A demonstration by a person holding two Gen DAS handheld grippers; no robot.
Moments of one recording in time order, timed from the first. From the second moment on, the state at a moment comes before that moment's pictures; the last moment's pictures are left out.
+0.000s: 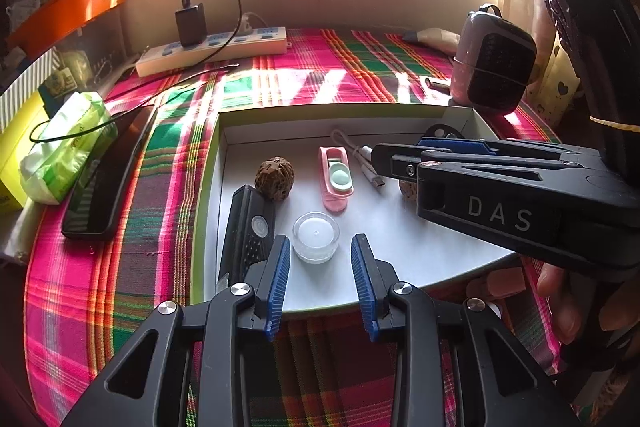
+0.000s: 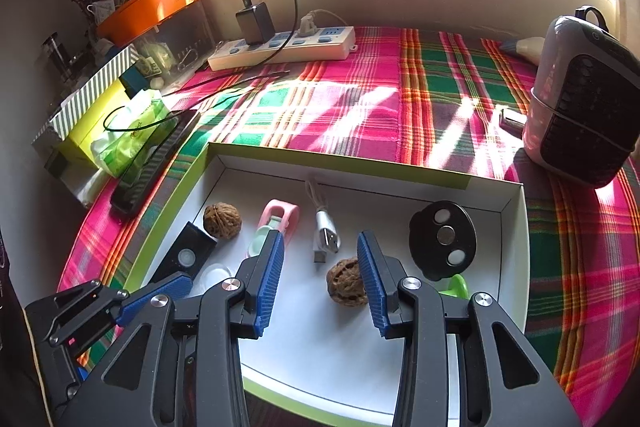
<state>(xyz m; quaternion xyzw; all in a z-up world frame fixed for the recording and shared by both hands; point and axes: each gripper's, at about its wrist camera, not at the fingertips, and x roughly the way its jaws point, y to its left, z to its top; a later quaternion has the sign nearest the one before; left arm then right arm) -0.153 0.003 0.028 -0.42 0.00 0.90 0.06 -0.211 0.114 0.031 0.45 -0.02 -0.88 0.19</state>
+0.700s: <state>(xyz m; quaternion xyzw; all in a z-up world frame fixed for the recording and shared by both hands) -0.113 0.000 0.043 -0.40 -0.01 0.91 0.06 -0.153 0.136 0.048 0.41 -0.02 -0.90 0.17</state>
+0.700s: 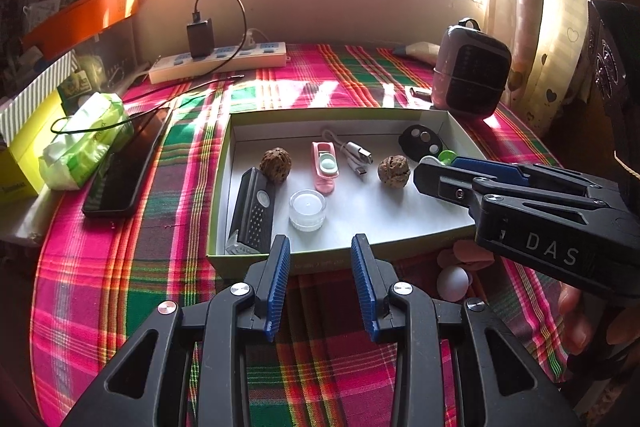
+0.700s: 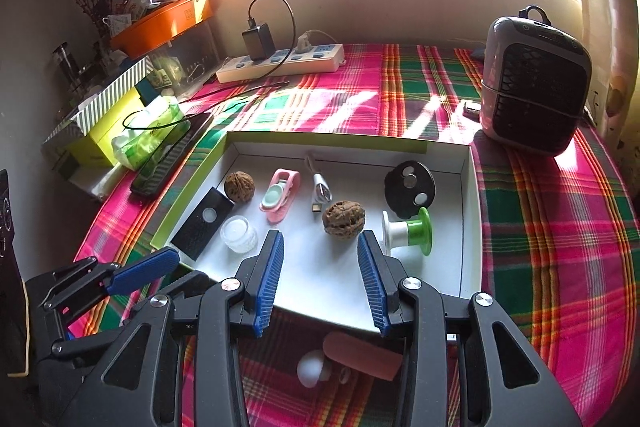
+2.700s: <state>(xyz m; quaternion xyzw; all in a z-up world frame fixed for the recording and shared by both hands) -0.109 0.075 0.009 -0.44 -0.02 0.88 0.17 -0.087 0.220 0.015 0.41 -0.05 -0.90 0.13</state>
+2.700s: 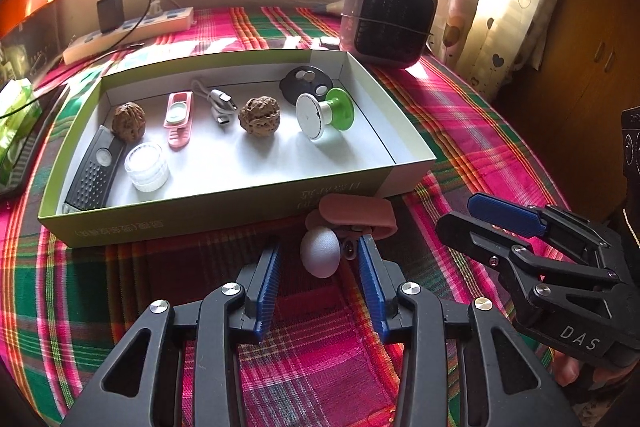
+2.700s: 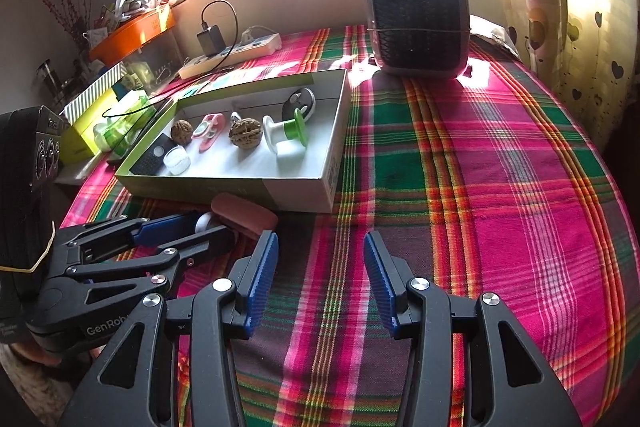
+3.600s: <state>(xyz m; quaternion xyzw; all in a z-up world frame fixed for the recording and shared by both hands) -0.092 0.035 0.007 -0.44 -0.07 0.89 0.14 -0.102 0.190 0.009 0.42 -0.04 -0.89 0.18</state>
